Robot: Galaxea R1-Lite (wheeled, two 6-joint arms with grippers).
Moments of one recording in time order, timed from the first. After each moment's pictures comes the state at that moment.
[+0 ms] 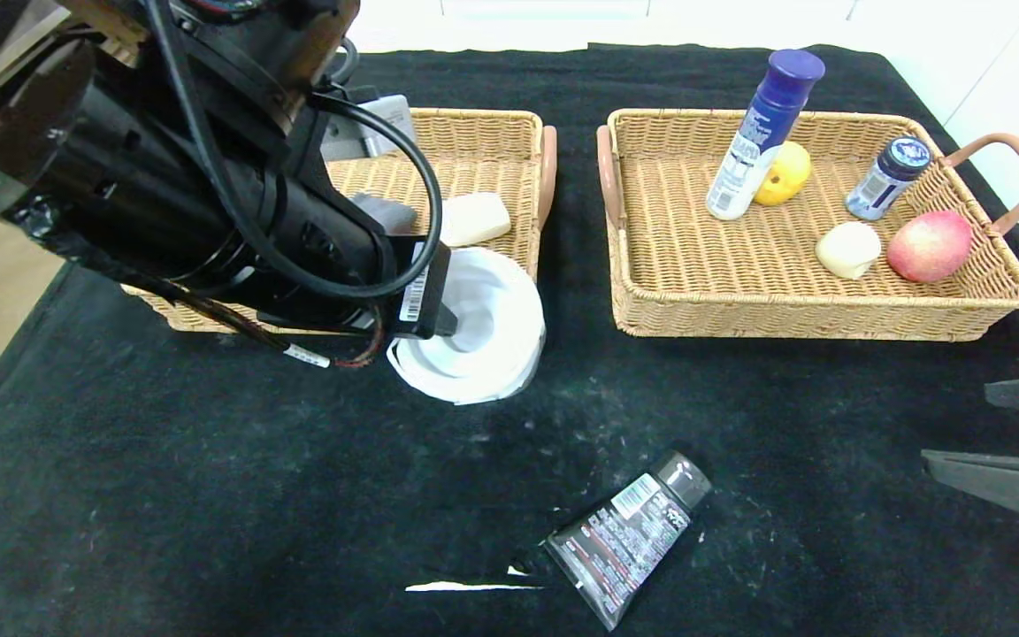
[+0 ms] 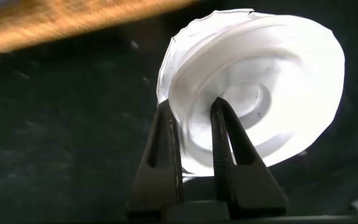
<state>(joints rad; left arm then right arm) -0.65 1.74 -1.92 0.90 0.18 -0.31 0.29 1.13 -1.01 0.40 0.24 -0.15</state>
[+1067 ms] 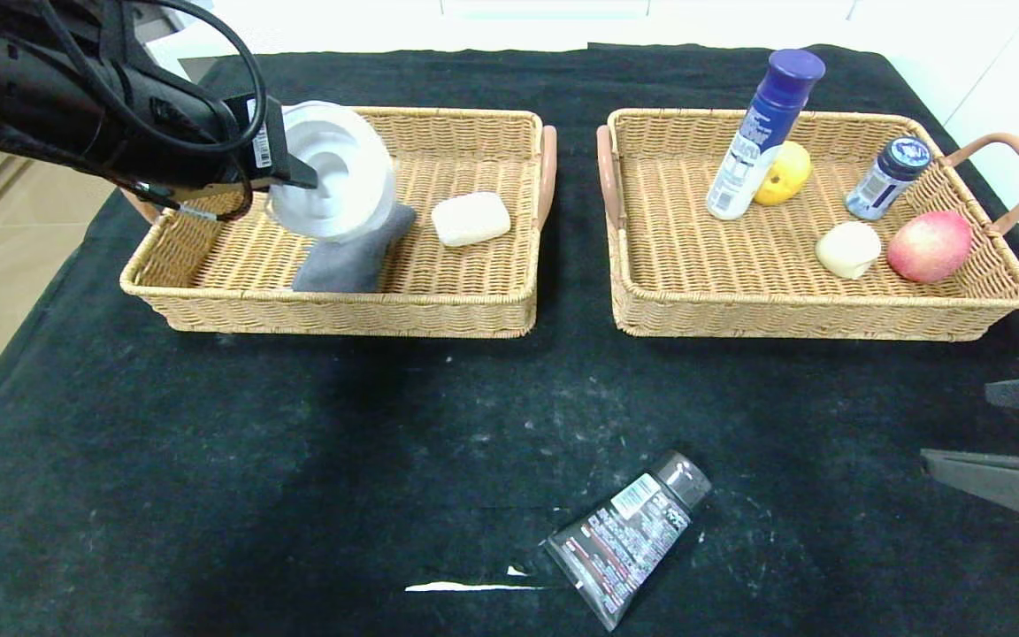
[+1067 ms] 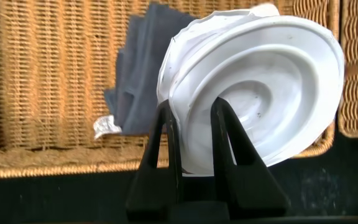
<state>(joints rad) -0.23 1.75 -1.96 0.60 0.05 -0.22 0.29 1.13 -1.01 0.40 0.24 -0.15</state>
